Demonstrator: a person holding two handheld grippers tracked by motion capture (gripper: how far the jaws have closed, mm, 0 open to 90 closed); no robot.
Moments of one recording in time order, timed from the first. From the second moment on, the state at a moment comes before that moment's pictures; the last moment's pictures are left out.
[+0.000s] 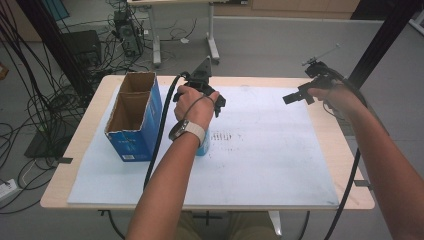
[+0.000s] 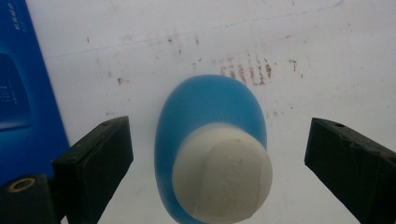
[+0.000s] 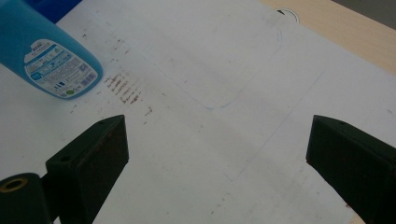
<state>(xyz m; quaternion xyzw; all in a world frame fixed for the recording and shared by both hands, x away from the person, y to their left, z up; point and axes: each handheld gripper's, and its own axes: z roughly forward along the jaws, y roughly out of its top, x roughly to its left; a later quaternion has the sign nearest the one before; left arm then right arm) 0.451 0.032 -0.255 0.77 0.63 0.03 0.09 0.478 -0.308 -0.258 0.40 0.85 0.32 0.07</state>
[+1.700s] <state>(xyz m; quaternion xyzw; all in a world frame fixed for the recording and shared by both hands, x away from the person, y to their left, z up) 0.458 0.028 -0.283 0.77 0.63 0.02 0.07 0.478 -0.313 -0.269 0.40 0.85 0.33 0.06</state>
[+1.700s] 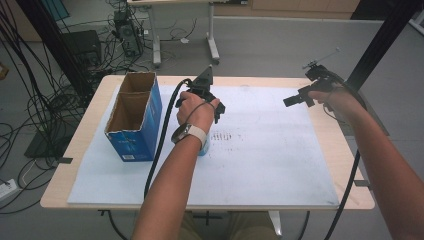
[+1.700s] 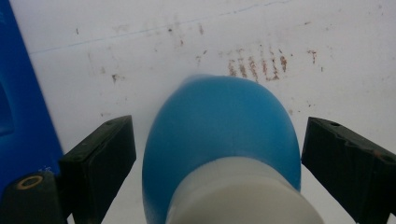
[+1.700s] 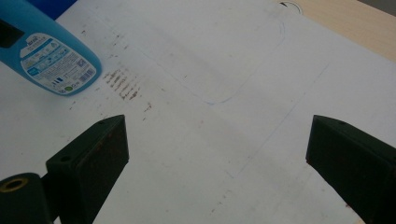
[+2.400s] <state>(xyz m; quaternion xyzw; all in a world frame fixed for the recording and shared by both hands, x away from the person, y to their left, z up) 0.460 0.028 -0.287 0.77 0.63 0.03 0.06 0.480 -0.314 -0.273 0.41 0.85 0.33 0.05</state>
